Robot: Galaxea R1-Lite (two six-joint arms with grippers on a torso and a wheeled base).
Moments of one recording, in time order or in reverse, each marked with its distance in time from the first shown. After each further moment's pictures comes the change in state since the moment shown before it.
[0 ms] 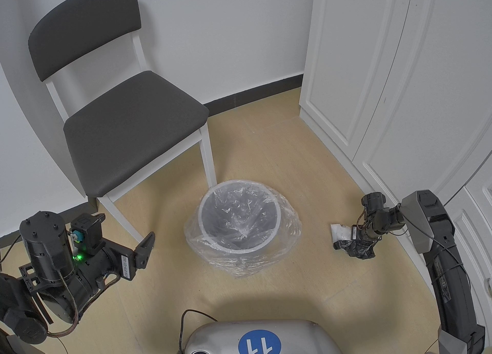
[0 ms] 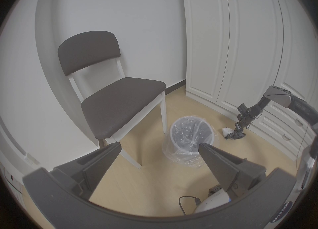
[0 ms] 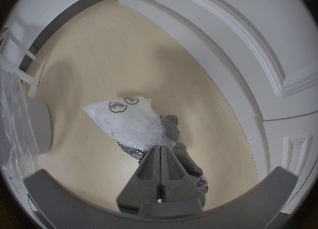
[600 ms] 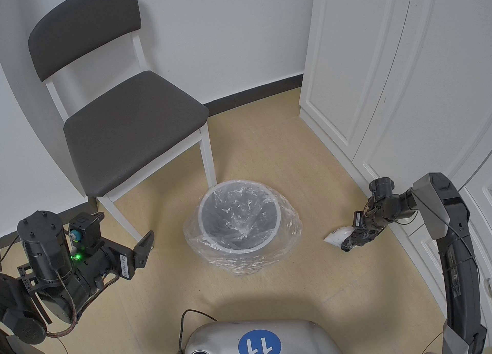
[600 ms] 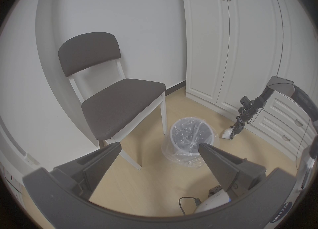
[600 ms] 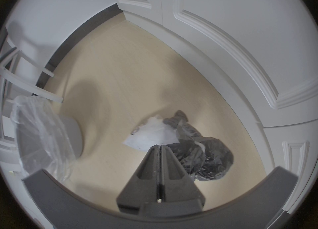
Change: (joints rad) left arm -0.001 -0.011 0.000 -0.001 0.000 0.004; right arm -0.003 -0.179 0.169 -0.049 0.164 0.044
